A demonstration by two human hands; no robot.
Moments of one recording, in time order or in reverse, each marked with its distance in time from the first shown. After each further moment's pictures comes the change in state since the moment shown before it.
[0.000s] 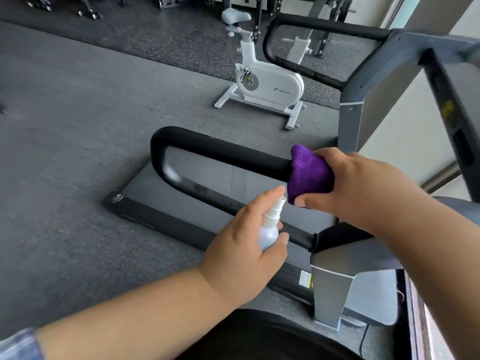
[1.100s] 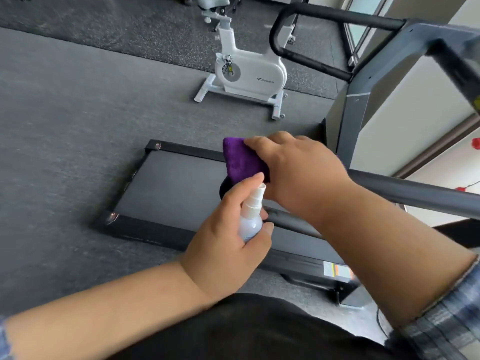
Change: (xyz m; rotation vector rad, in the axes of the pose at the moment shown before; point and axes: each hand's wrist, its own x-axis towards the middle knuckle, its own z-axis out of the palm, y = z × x) left_hand 0.049 -0.152 -0.195 -0.187 -0.059 0.135; right_hand 0.121 -0.259 0.010 -0.057 0.006 -0.176
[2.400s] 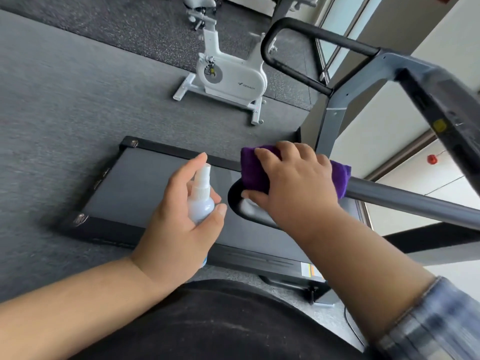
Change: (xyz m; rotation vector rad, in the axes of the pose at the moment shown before) left_hand -0.001 -0.048 -0.084 -0.068 0.147 -0.038; right_hand 0.001 -0.056 0.018 -0.239 0.149 0.225
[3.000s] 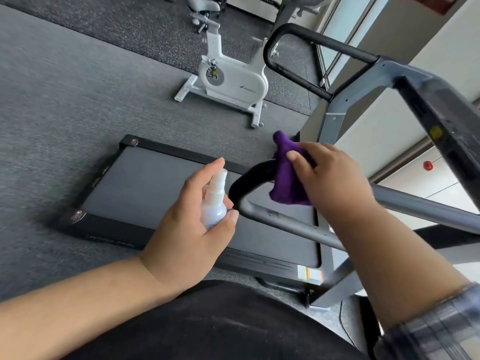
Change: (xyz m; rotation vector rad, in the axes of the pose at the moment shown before) left_hand -0.012 0.009 0.002 -0.061 -0.080 0.004; right_hand 0.000 0.046 -0.005 0.475 0.035 0.206
